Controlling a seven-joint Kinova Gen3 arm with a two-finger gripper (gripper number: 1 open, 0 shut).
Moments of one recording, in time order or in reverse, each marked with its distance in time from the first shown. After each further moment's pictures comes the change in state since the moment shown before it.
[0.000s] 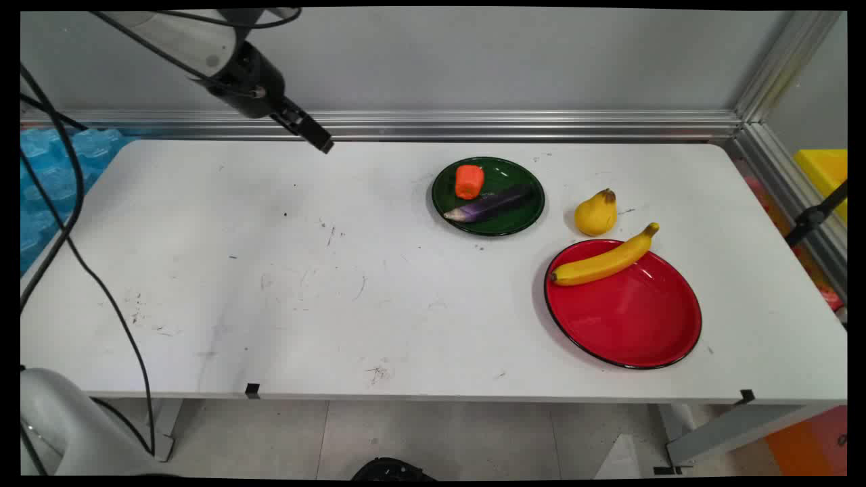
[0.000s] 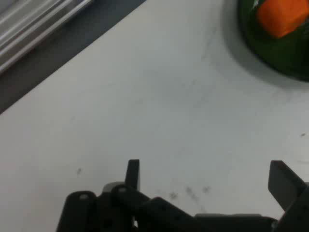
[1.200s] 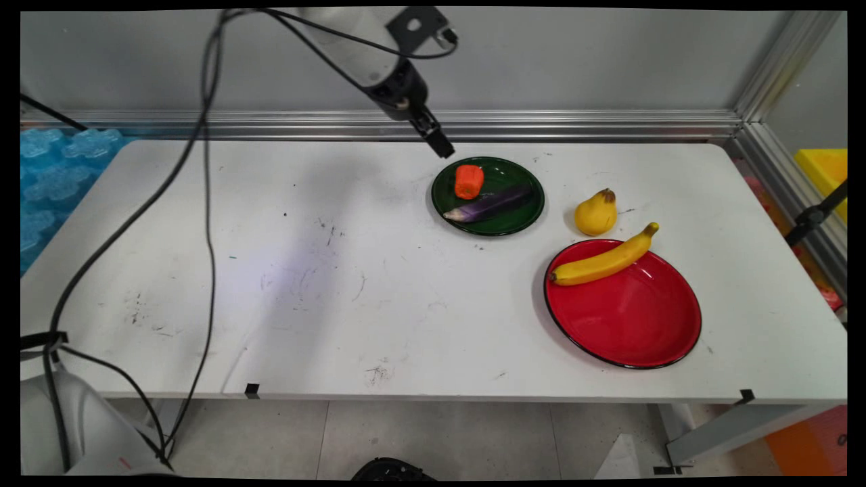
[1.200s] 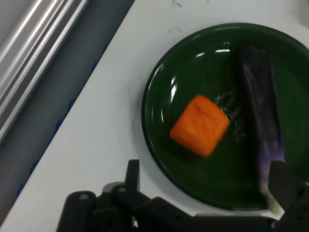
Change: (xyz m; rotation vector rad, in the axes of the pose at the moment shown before) arm 0.125 0.066 0.133 -0.145 0.073 0.358
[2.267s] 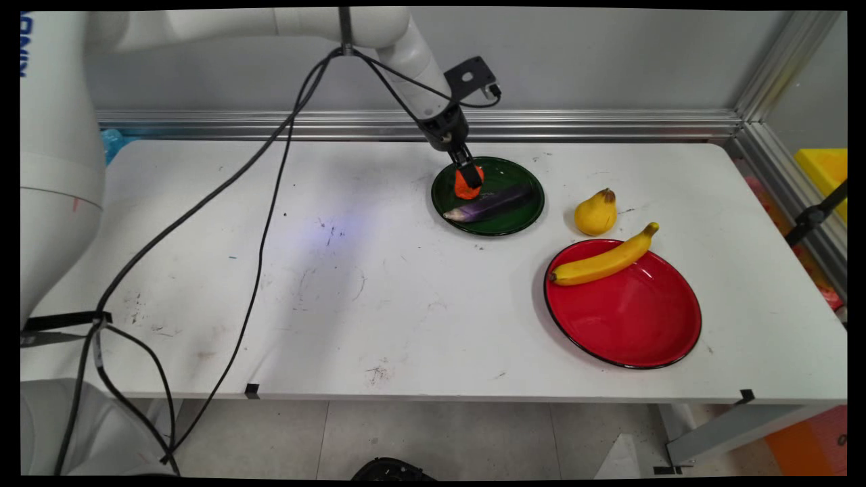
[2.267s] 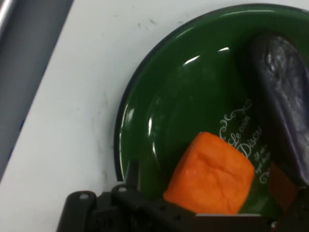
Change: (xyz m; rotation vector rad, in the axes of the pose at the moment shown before) arm 0.033 -0.017 0.125 -0.112 -0.084 0.117
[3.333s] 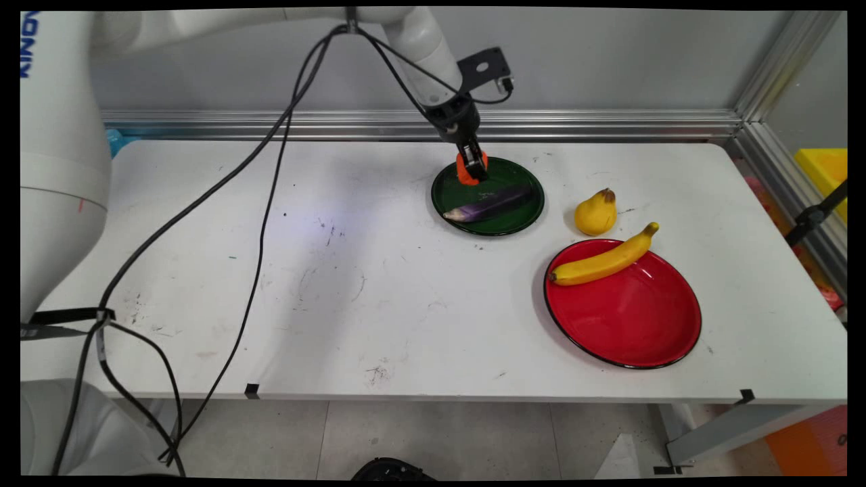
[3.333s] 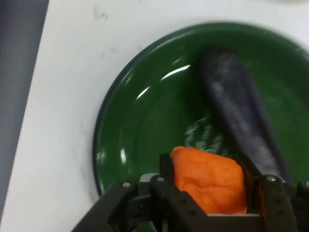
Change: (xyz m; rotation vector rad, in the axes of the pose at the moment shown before) arm 0.022 0.014 -0.034 -0.048 0.003 0.161
